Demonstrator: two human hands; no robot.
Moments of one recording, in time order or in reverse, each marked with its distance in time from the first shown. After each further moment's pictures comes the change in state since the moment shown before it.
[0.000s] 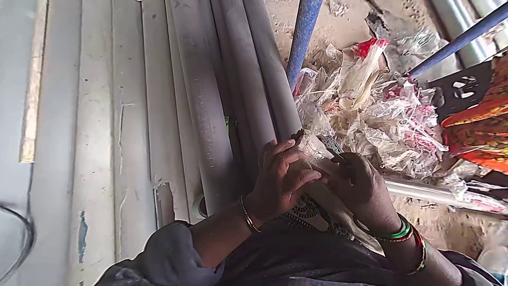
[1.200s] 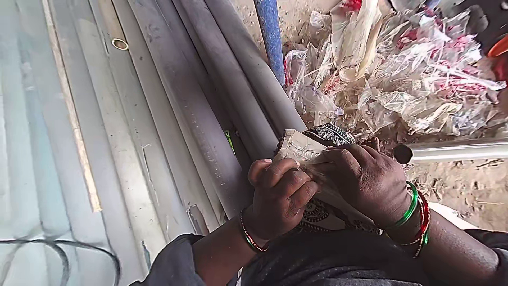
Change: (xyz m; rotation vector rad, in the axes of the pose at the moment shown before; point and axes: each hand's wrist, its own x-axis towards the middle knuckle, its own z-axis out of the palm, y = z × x) left_hand 0.026 0.007 -0.007 0.140 -0.198 0.179; right_hand 0.007 0.016 0.016 -0.319 0.170 -0.258
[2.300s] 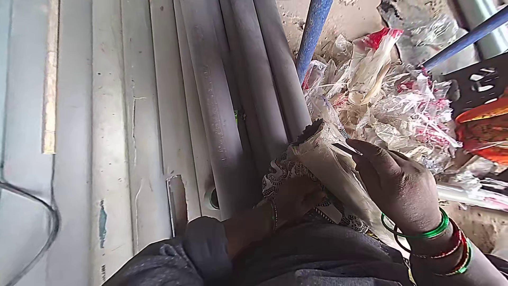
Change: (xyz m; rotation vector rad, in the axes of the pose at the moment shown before) left_hand -0.090 0.020 0.054 -0.619 -0.089 -0.355; right_hand 0.018 -0.017 -0.040 -0.015 -0.097 -0.093
